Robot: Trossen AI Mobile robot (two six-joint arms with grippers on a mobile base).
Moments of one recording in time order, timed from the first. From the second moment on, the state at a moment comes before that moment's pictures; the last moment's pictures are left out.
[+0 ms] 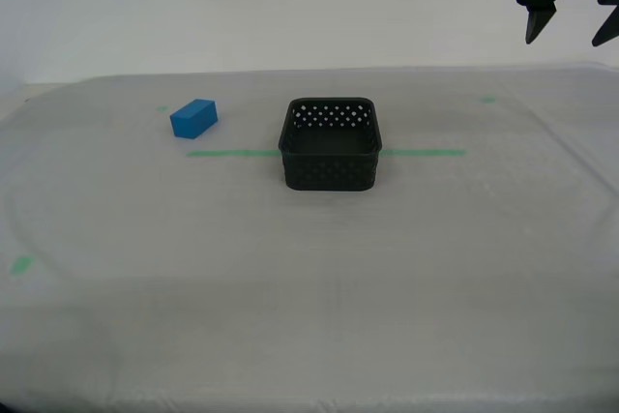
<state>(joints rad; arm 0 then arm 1) 0.07 1.63 1.18 -0.58 0.03 0.14 0.00 1.22 1.27 -0.68 0.07 0.15</state>
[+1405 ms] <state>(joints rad) 0.07 1.63 1.18 -0.58 0.03 0.14 -0.06 1.81 1.90 -1.08 0.08 0.19</state>
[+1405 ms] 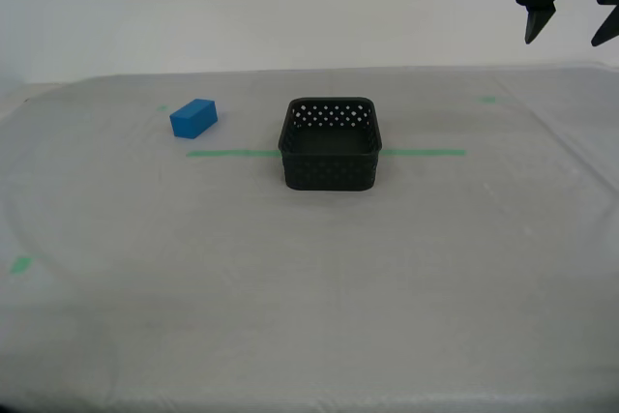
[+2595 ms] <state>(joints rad) 0.07 1.63 1.18 -0.58 0.03 0.14 -0.11 1.86 1.91 -1.09 0.08 0.17</state>
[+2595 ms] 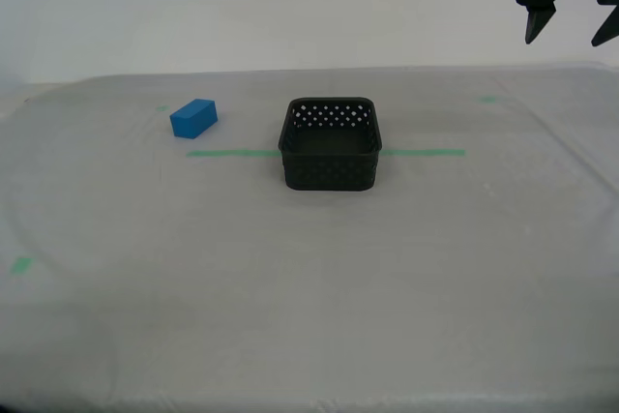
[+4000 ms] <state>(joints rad) 0.07 1.63 1.18 -0.58 0.03 0.14 -0.11 1.86 1.90 -1.05 0.09 0.15</state>
